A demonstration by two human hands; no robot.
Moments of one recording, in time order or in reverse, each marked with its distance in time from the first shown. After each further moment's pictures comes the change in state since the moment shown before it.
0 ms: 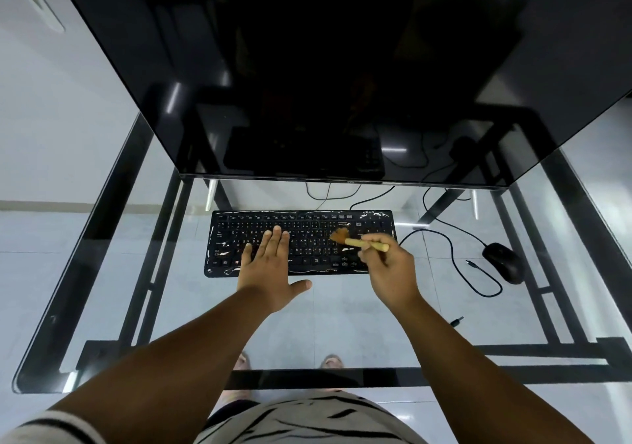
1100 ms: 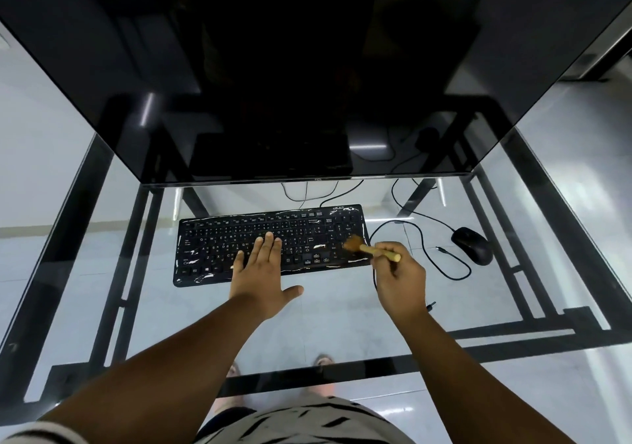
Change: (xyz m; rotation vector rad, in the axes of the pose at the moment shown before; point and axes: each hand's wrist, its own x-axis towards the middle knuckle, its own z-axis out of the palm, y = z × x) left_hand 0.000 0.036 0.007 0.041 -0.014 0.056; right_hand -0.021 0.027 -0.050 0.023 0.173 0.039
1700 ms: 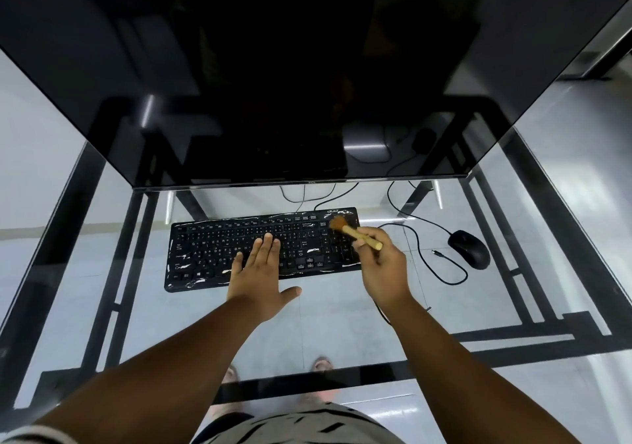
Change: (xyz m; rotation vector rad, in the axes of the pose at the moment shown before) left_hand 0.009 0.008 0.003 0.022 0.010 0.007; right_hand 0.025 -0.004 0.012 0.039 -0.084 -0.056
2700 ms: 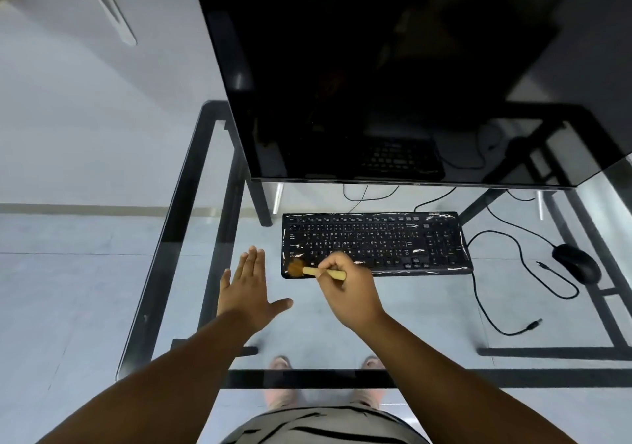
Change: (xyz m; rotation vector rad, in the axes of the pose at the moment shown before) left_hand -0.070 -0.204 0.003 -0.065 -0.065 -0.218; right_hand -0.097 -0.082 0.203 -0.037 -0.370 -0.102
